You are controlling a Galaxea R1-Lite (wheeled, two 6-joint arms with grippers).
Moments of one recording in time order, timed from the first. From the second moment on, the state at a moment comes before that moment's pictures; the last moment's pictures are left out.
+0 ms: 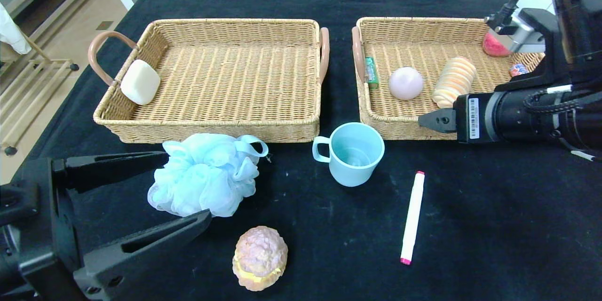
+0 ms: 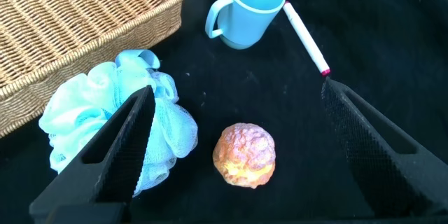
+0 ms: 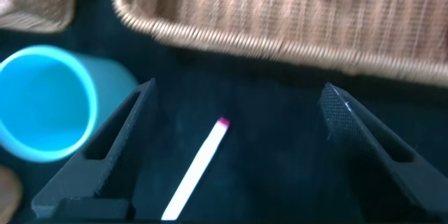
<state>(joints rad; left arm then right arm) -0.52 1.01 -0.67 -0.22 -0.25 0.12 0.64 1.55 -1.43 0.38 -0.42 0.27</state>
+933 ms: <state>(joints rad) -0.52 1.02 -0.81 0.06 -0.11 0.12 0.41 1.22 -0.76 -0.14 0.38 -0.15</state>
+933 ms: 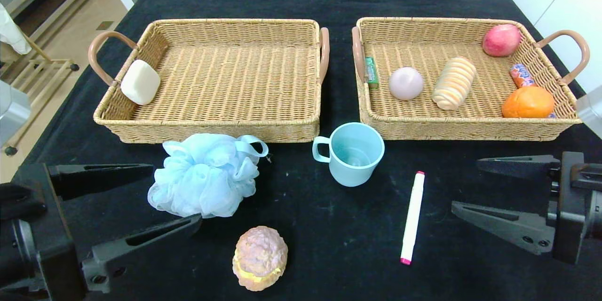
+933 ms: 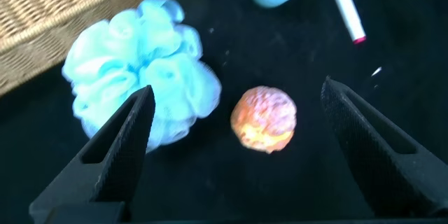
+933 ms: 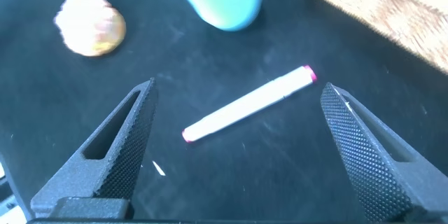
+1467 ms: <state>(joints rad) -0.52 1.13 -0.97 0.22 0.12 0.11 0.32 1.18 -0.68 -0.17 0.46 -0.21</state>
